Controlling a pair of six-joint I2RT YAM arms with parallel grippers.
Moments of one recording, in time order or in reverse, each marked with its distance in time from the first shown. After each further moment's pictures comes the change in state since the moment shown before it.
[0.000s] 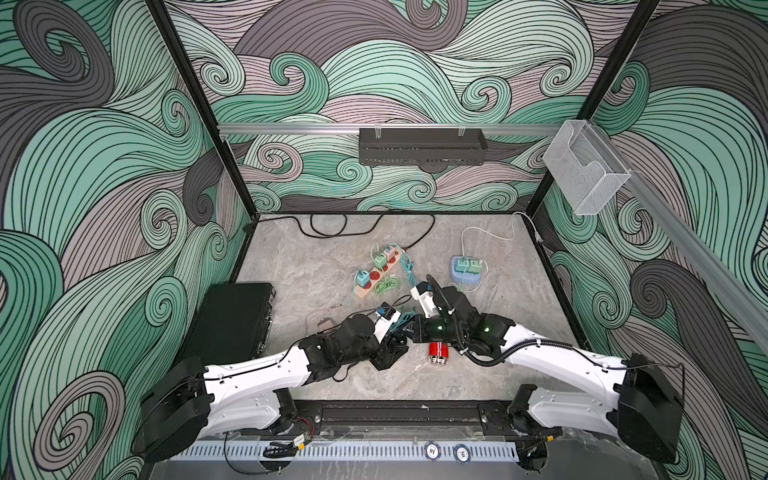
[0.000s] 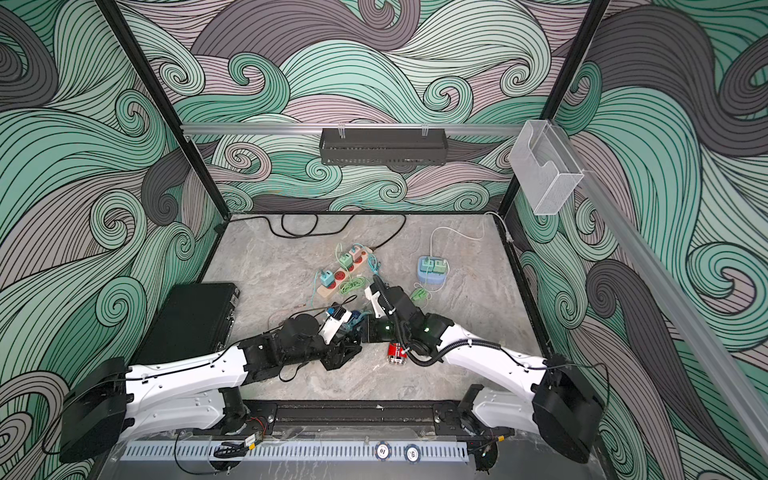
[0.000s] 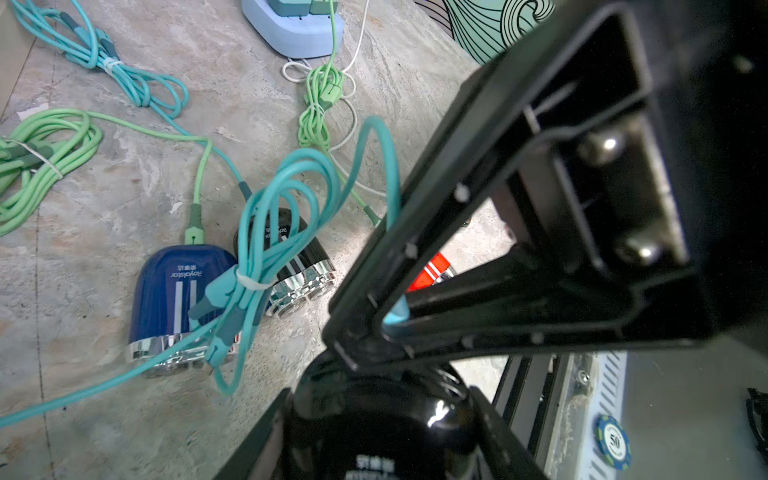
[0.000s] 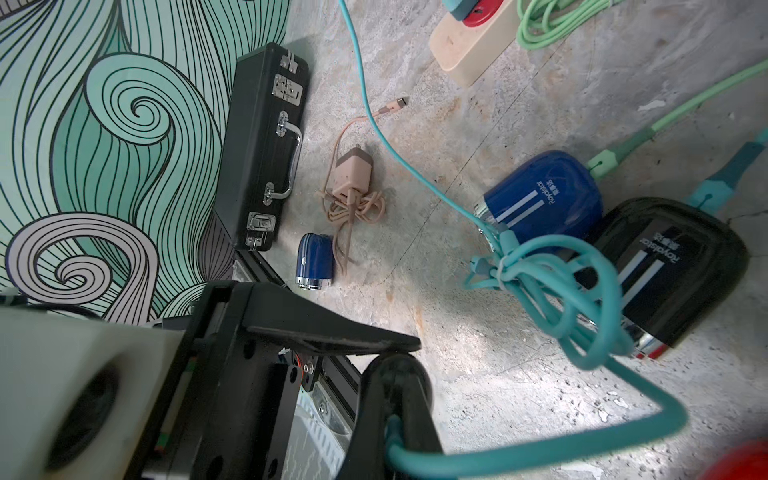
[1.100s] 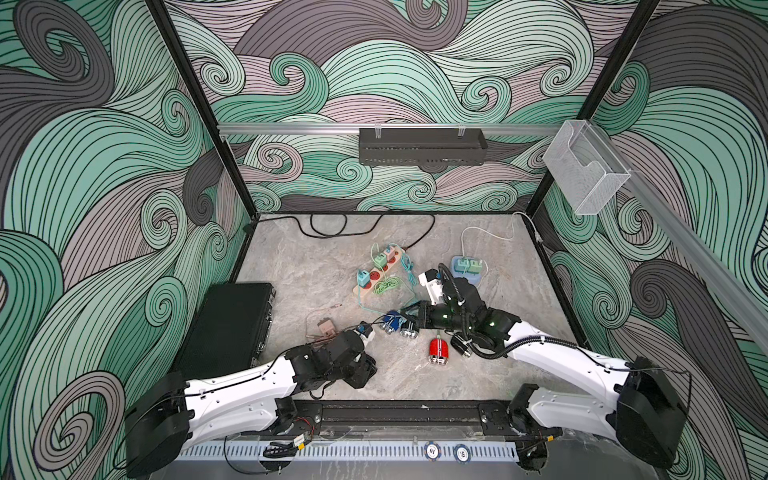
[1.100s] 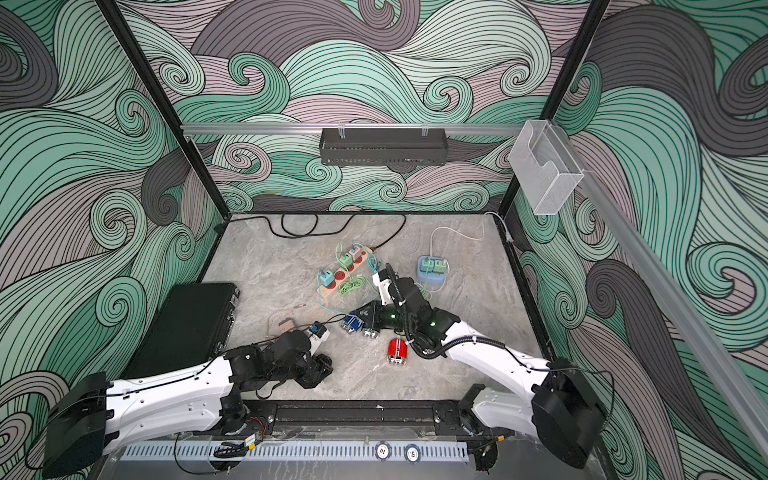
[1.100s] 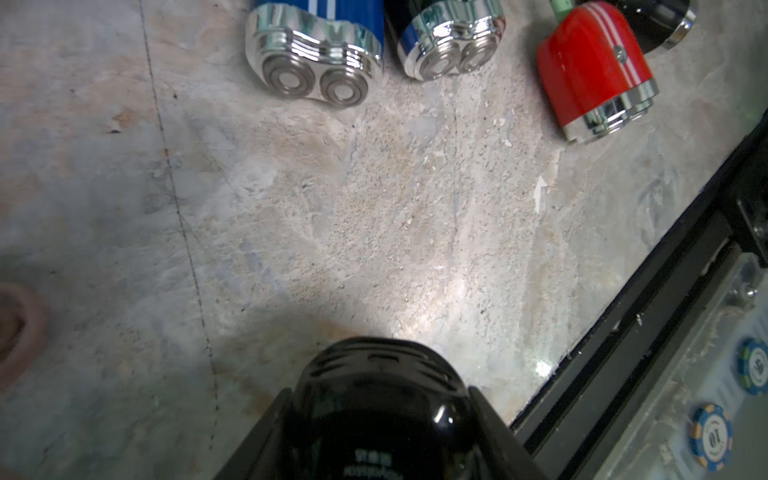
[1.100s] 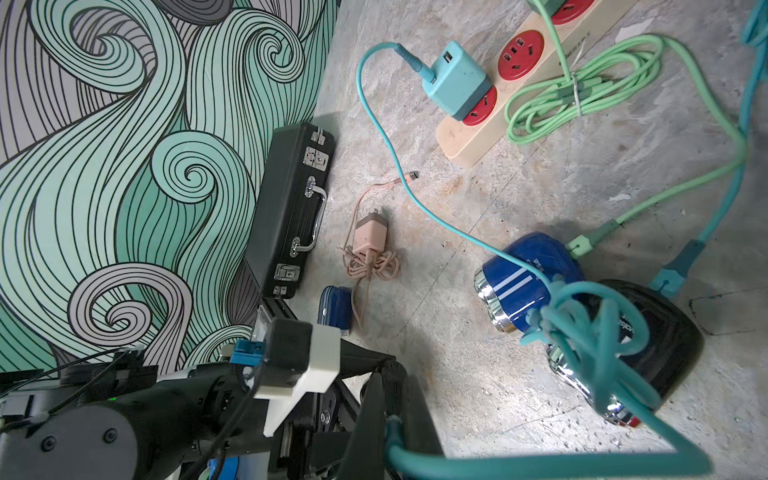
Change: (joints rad) left arm -0.011 -0.158 -0.098 -0.406 -0.106 -0.145; right arm -0.081 0.000 0.001 0.101 -0.020 0.000
